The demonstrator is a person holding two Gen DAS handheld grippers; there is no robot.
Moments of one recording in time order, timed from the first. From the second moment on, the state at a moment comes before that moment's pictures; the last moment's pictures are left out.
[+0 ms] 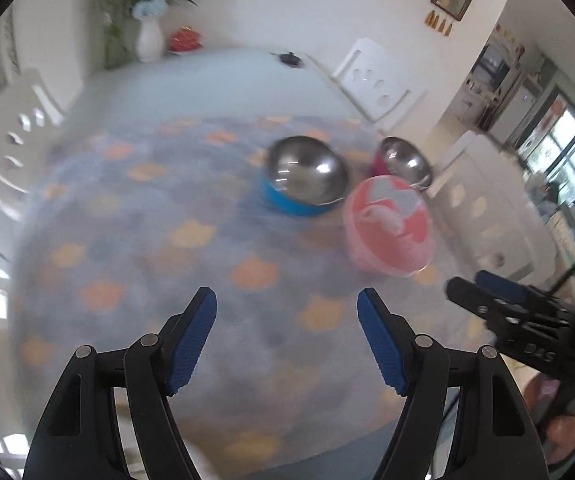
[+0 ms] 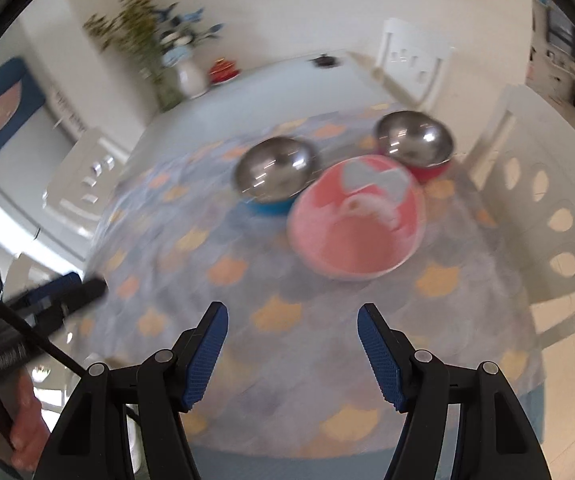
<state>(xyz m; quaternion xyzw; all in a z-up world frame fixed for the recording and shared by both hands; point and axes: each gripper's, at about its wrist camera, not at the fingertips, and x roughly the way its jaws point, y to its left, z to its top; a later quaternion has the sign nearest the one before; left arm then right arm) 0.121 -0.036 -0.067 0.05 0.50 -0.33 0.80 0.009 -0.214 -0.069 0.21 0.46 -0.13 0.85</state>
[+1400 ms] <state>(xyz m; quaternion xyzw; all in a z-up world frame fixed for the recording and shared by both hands) 0.127 -0.163 -0.165 0.00 0.57 -0.27 0.78 0.077 -0.330 -0.164 0.16 0.51 -0.01 0.84</state>
